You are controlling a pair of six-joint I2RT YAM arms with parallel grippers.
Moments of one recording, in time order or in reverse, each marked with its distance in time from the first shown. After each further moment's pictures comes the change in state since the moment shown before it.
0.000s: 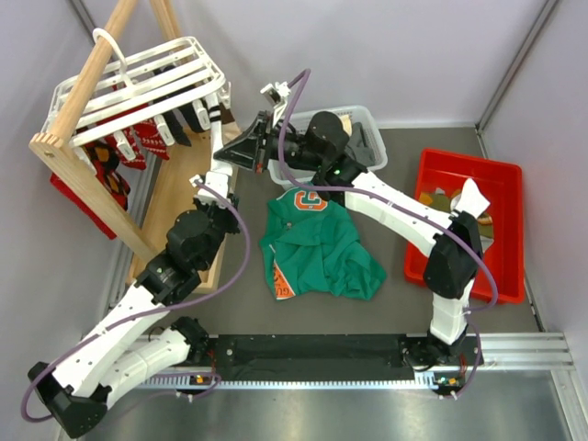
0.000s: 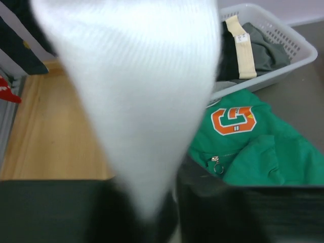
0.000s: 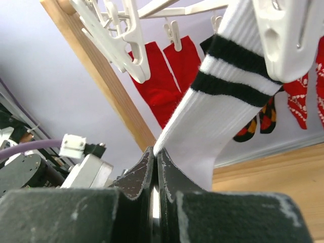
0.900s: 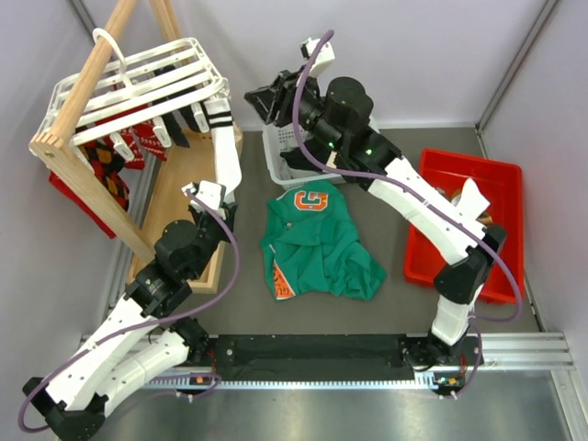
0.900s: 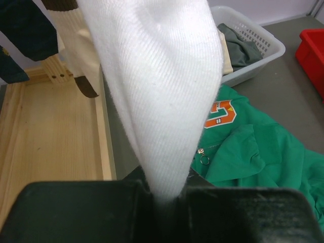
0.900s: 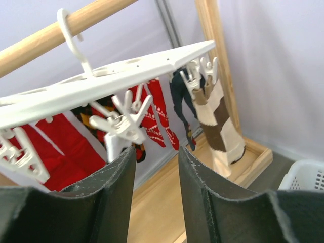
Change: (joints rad) left arm 0.000 -0.100 -0.022 -0.057 0.107 -0.002; right arm -0.019 -0.076 0.262 -0.501 0.626 -0.285
